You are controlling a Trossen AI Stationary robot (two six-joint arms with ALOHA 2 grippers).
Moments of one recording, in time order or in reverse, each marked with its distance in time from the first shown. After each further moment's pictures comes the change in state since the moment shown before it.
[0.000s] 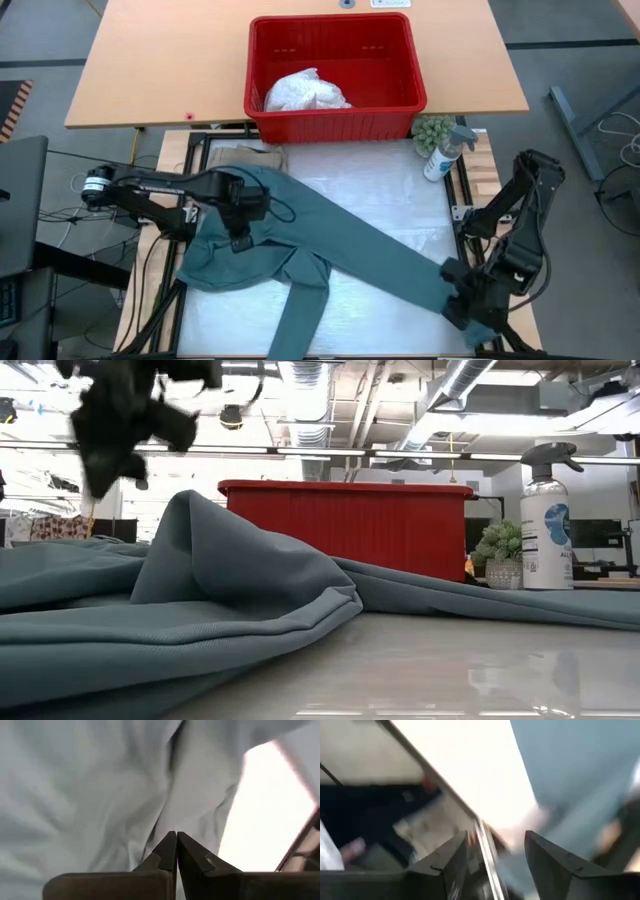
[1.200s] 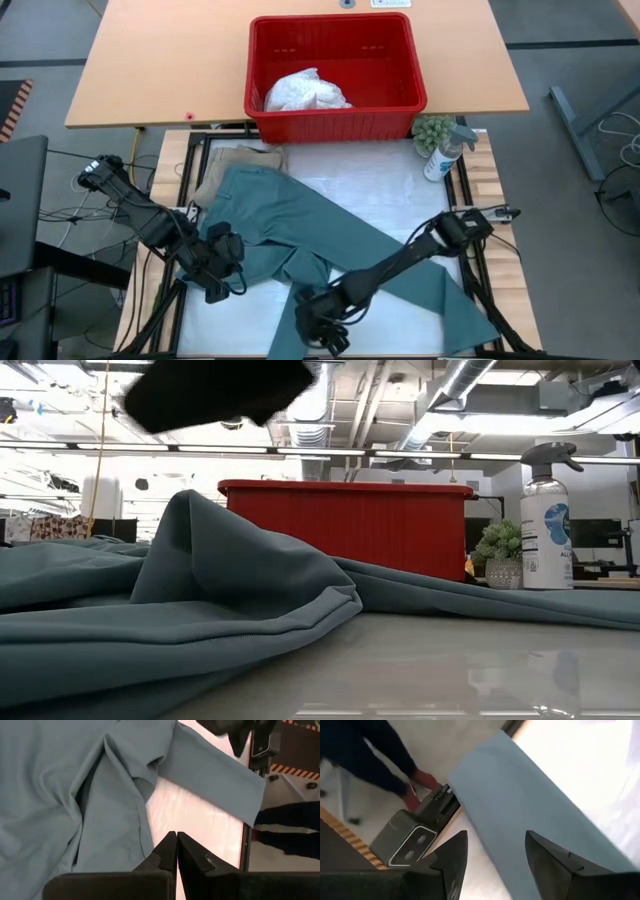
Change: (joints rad) left arm -0.682 -0.084 0.223 0.075 -0.462 -0.469; right arm -0.538 1.008 0.710 0.540 -0.215 -1.908
